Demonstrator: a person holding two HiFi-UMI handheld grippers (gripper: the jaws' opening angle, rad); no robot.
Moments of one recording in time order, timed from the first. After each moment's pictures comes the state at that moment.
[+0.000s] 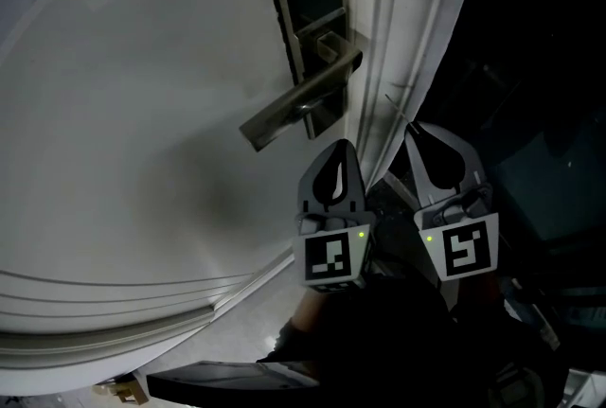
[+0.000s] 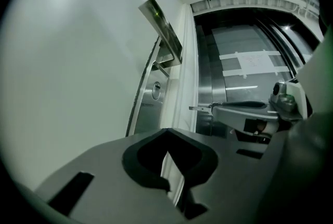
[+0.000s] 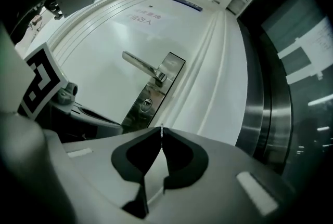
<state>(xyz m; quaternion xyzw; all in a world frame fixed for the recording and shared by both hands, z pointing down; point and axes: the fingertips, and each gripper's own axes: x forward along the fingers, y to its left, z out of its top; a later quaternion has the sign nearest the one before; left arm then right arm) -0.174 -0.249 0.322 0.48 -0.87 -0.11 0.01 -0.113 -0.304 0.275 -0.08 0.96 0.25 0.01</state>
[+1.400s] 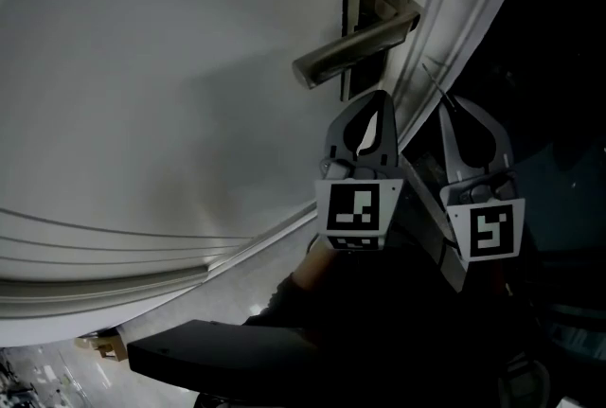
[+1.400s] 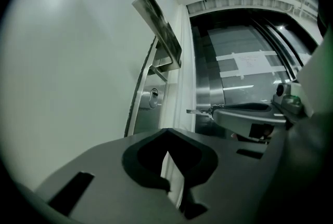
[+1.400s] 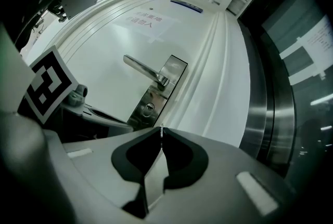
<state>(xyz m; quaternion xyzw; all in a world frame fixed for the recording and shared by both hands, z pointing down) -0.181 -0.258 0.304 0.50 -0.86 -0.10 -0.01 -0.116 -0.297 0.268 -0.07 0.97 0.25 0.01</state>
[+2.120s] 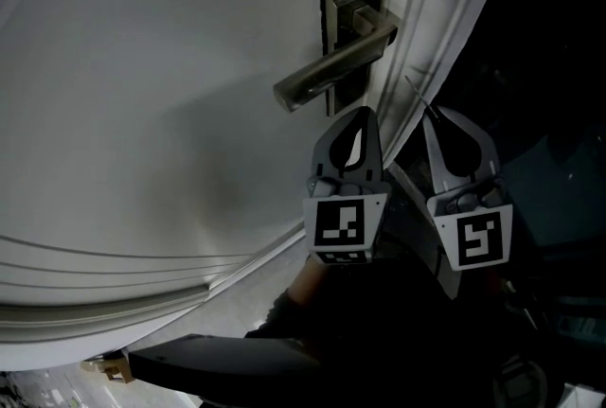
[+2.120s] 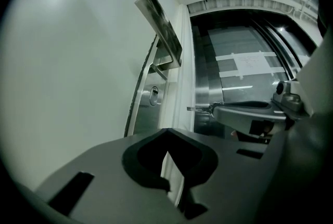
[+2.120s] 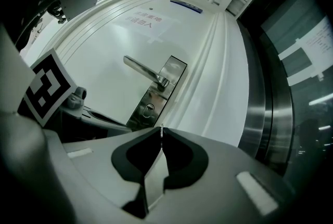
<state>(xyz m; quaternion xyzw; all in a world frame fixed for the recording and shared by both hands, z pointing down) -0.181 -0.255 0.309 0.50 -0.86 -0.11 -0.01 -0.116 -0.291 0.266 -0.07 0.96 0.25 0.02</state>
